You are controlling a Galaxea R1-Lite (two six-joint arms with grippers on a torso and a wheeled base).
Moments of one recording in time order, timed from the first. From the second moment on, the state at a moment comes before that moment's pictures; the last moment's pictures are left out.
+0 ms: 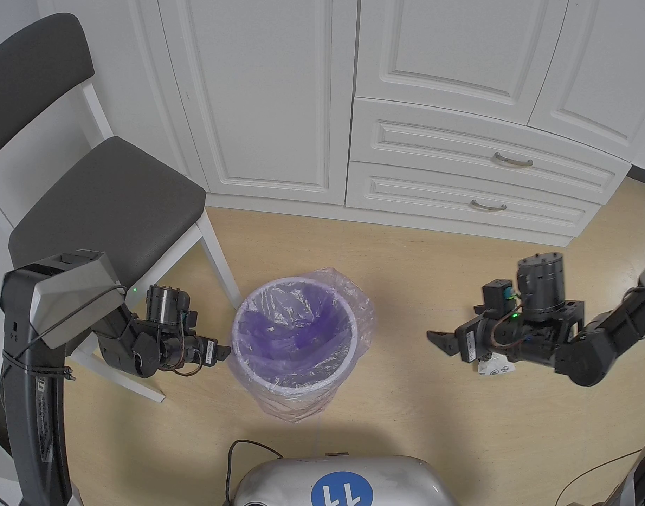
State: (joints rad) left arm -0.16 2.42 -0.98 -0.70 -0.02 0.05; right arm 0.40 1.88 -0.65 -0.73 -0.02 -0.06
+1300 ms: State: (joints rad) left arm -0.06 2.08 -0.48 -1.15 -0.23 0.06; right arm 0.53 2.54 -1.17 -0.75 0.21 -0.58
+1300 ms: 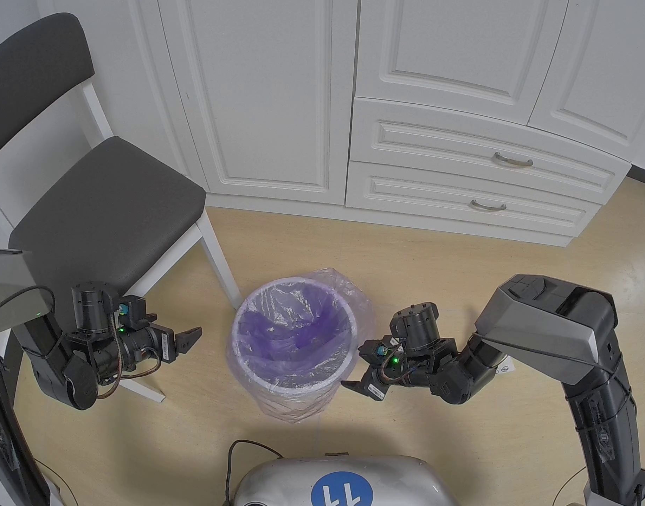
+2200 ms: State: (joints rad) left arm -0.05 2.10 -0.48 -1.21 -0.23 0.06; right arm 0.49 2.66 -1.44 -0.65 0.25 -0.47
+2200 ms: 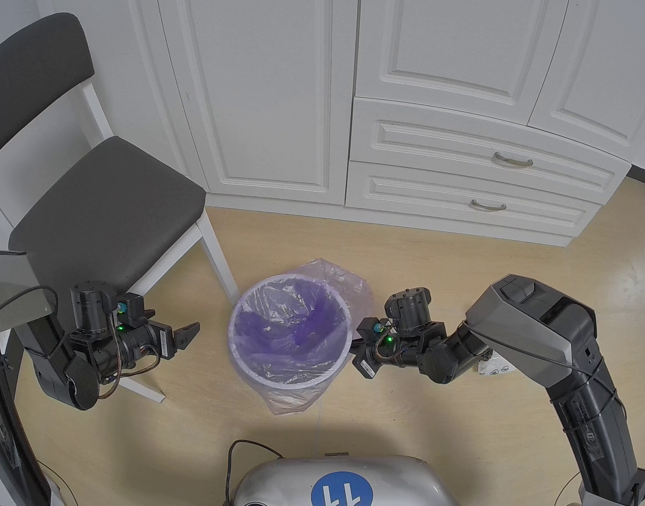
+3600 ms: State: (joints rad) left arm -0.05 2.20 -0.47 -1.34 -0.22 0.07; right arm 0.43 2.87 -2.00 -0.04 0.30 -0.54
